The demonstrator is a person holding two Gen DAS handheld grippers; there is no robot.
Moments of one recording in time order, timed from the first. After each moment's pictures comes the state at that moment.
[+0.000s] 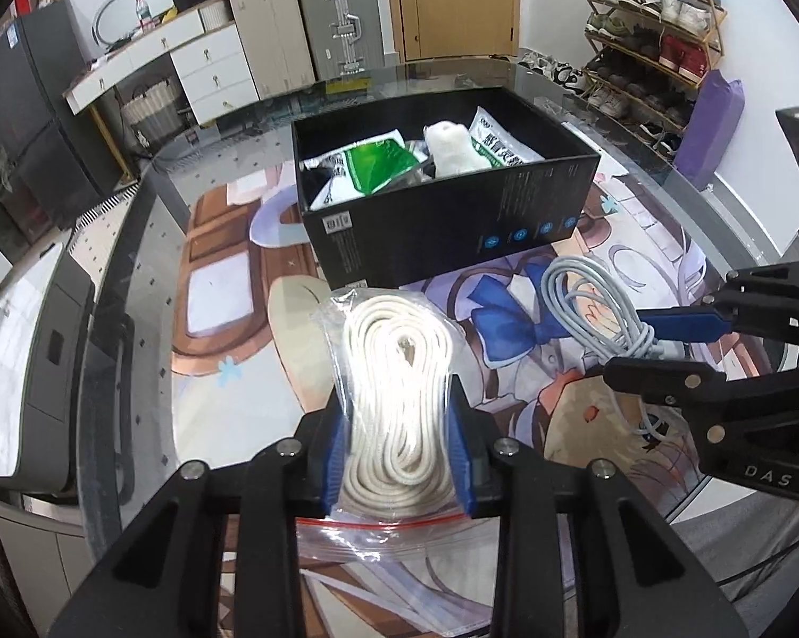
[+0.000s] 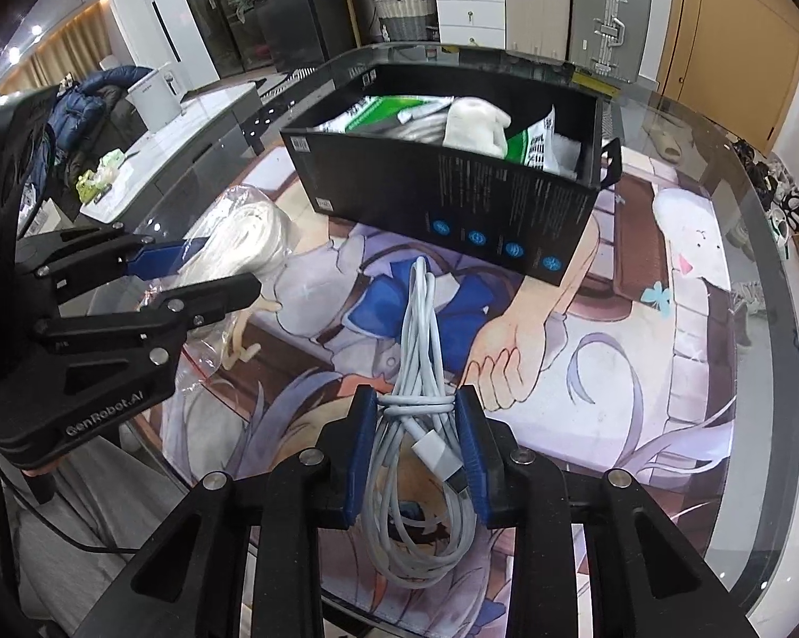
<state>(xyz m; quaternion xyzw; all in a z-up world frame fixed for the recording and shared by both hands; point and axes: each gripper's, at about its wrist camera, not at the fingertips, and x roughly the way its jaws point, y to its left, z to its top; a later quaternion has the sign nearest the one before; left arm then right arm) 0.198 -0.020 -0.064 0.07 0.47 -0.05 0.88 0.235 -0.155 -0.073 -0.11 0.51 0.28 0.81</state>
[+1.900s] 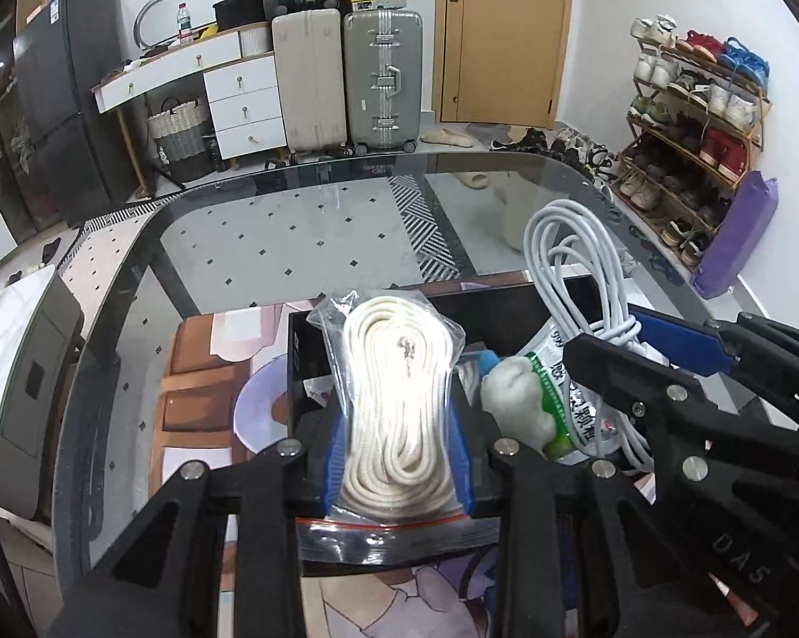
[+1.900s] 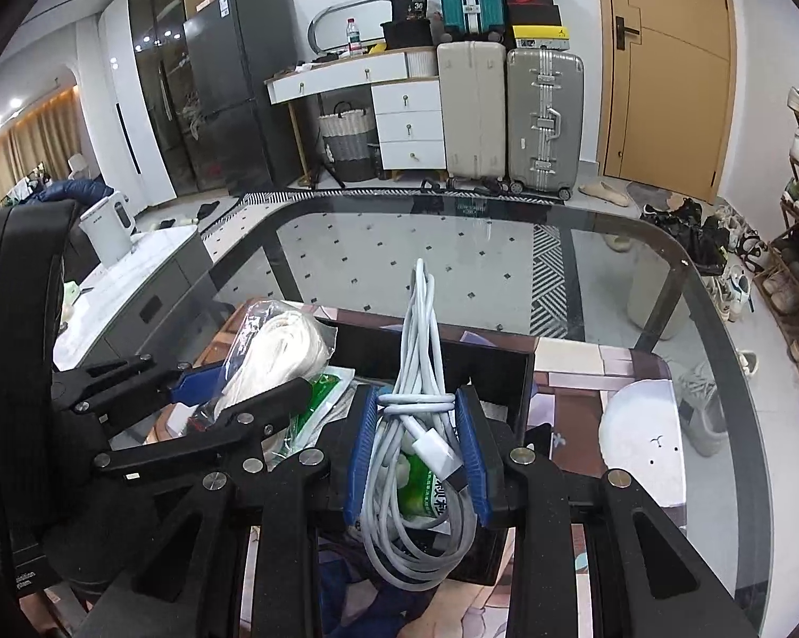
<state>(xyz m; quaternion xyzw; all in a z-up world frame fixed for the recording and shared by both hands) 0.318 -0.018 -0.047 0.00 0.41 -0.01 0.91 0.369 -0.132 -0.037 -0.05 0.39 0.23 0.89</state>
